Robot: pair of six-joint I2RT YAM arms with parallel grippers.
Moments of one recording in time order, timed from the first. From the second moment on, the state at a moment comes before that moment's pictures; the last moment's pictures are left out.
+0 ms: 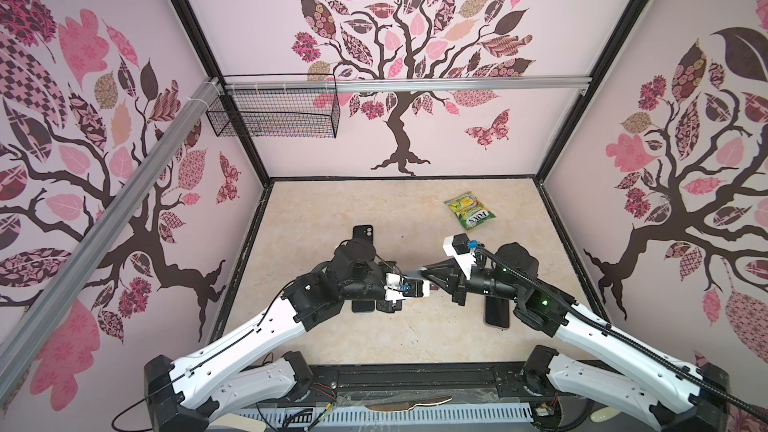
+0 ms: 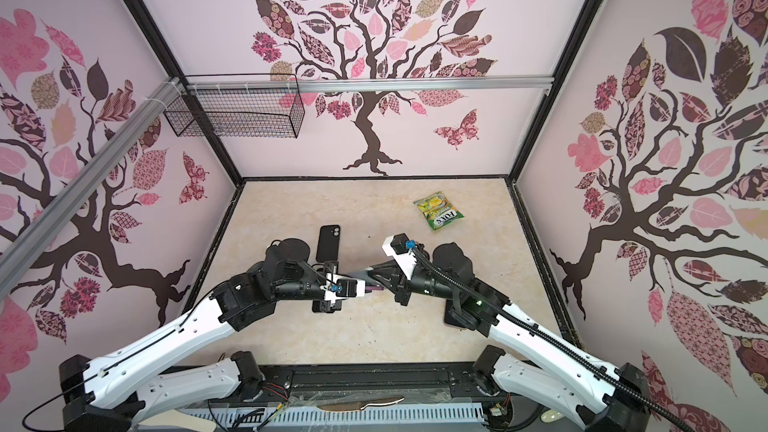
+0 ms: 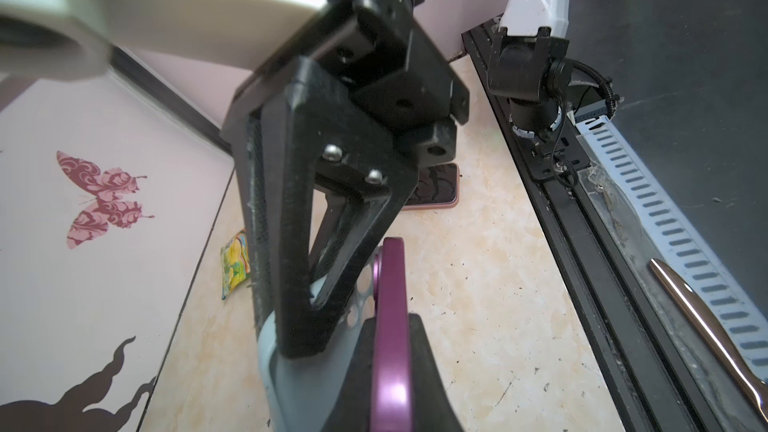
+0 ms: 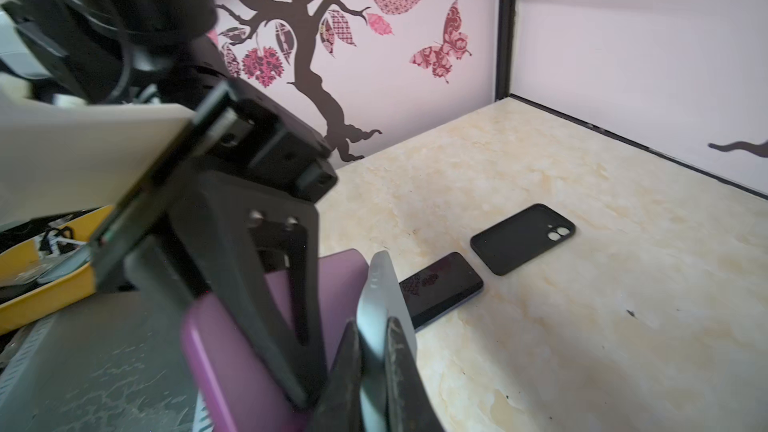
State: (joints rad) left arm -0.91 1.00 0.95 -0.38 0.46 0.73; right arm 0.79 0.88 0.71 -0.01 -0.43 0.13
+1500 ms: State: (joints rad) left arm -0.75 1.29 0.95 -0.45 0.03 -0.53; right arm 0.64 1.04 0.82 -0.38 -0.03 0.37
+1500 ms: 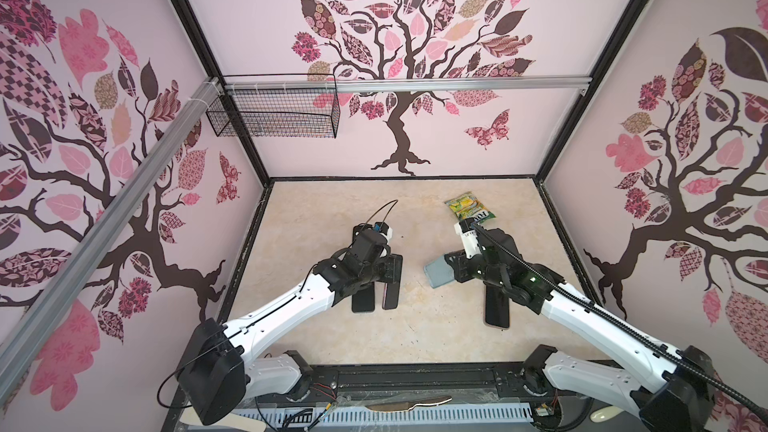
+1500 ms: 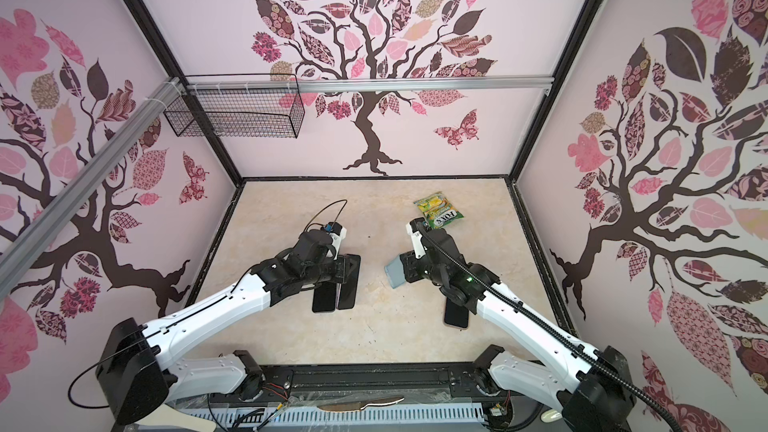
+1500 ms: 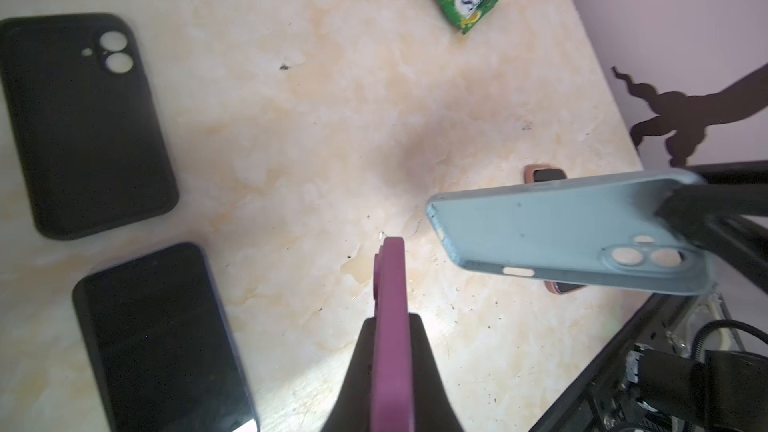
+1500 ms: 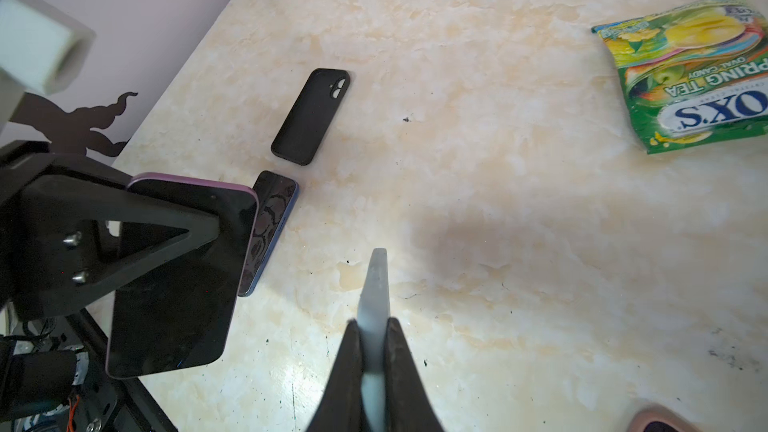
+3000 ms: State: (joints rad) left arm -0.57 1.43 0.89 -0.27 0.34 -0.68; right arm 0.56 1.02 0.71 -0.29 -0.11 0.61
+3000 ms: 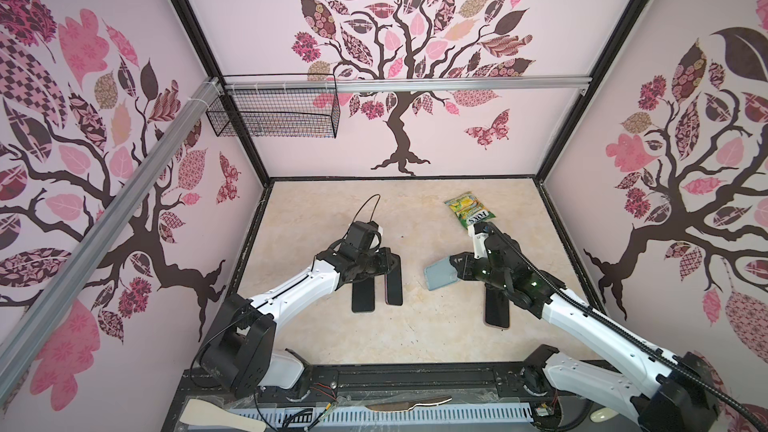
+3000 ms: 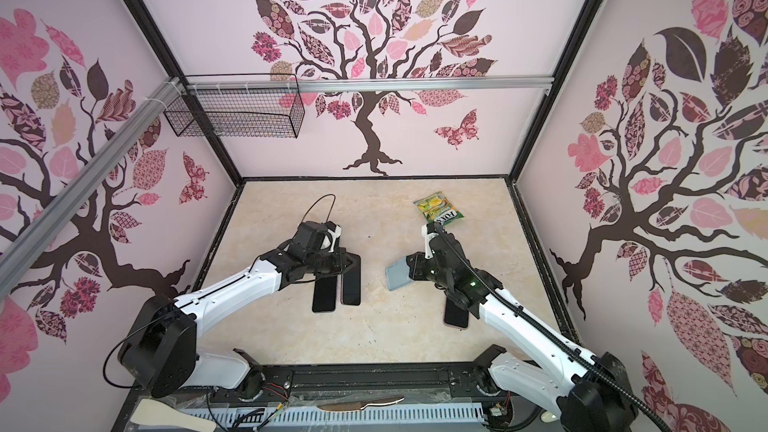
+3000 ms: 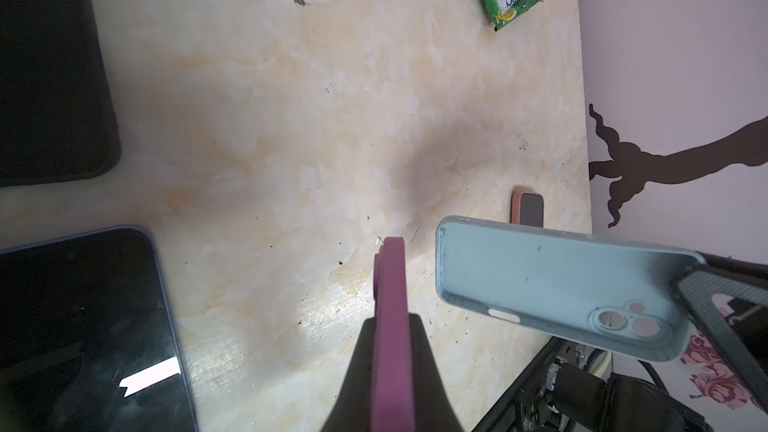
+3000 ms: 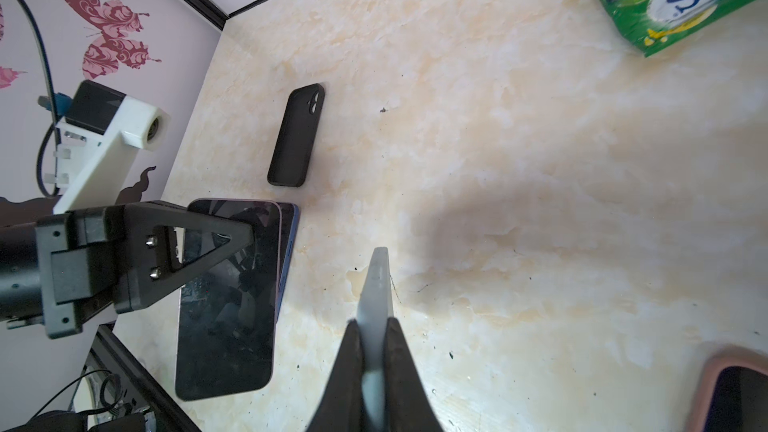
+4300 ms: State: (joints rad) left arm -0.45 1.69 0.79 -0.05 0.53 -0.76; right arm 0.51 1.25 0.68 -0.10 -0.31 0.89
